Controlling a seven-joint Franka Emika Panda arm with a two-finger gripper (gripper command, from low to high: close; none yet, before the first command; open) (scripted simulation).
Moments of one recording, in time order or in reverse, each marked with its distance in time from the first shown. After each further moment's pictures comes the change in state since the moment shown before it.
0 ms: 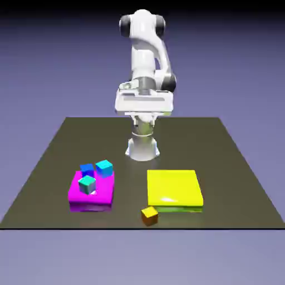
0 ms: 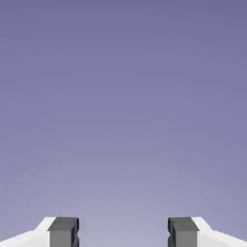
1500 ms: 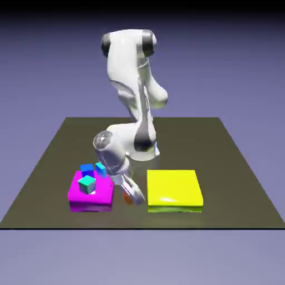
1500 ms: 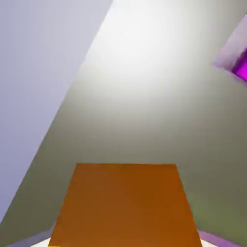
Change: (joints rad) arm -0.396 0.768 0.145 0.514 0.208 -0.795 0.674
